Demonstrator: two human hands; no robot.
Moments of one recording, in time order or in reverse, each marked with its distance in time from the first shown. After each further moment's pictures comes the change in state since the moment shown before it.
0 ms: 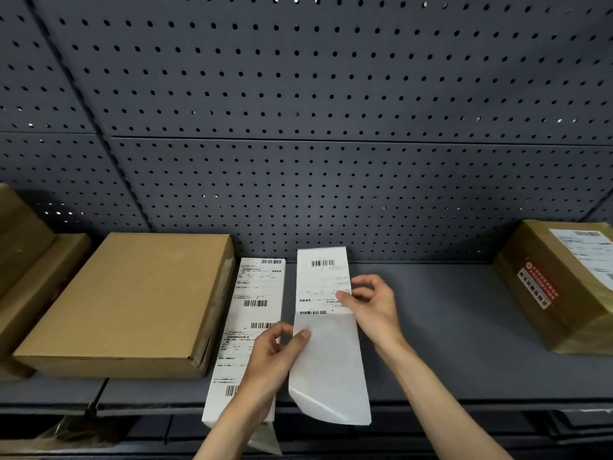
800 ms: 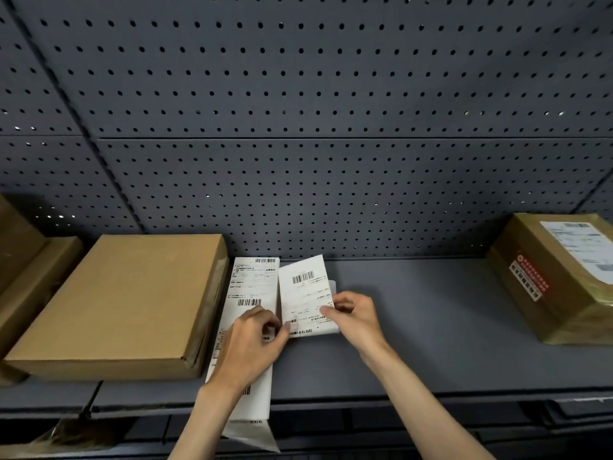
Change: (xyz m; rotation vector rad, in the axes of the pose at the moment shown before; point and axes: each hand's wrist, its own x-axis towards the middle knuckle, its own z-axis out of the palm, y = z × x) left_hand 0.040 -0.006 -0.030 1.048 0.170 0.446; right_hand -0.006 0.021 0.011 -0.159 -0.075 0.054
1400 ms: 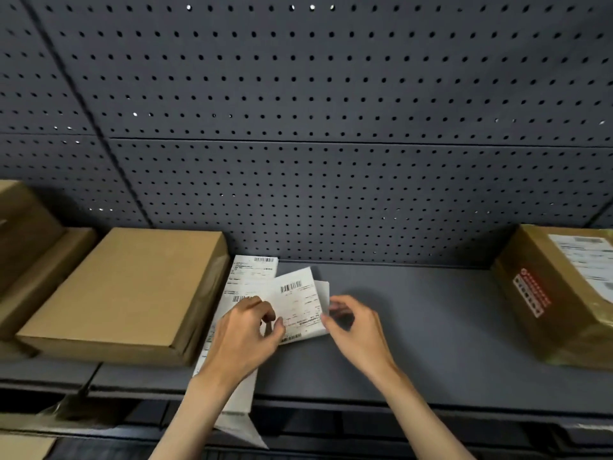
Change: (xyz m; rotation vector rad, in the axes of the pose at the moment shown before) left_hand -0.005 0.037 -0.009 0.197 0.070 0.000; right_hand -0.013 0.008 -0.038 -0.322 -0.058 -0.374
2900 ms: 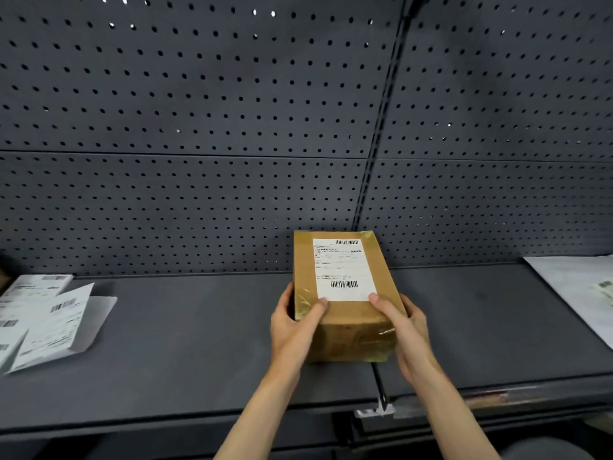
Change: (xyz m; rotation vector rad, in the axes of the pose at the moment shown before) left_hand -0.001 0.451 0.203 -1.236 -0.094 -0.429; right_hand -0.042 0.193 -0.418 0.717 0.292 0.382
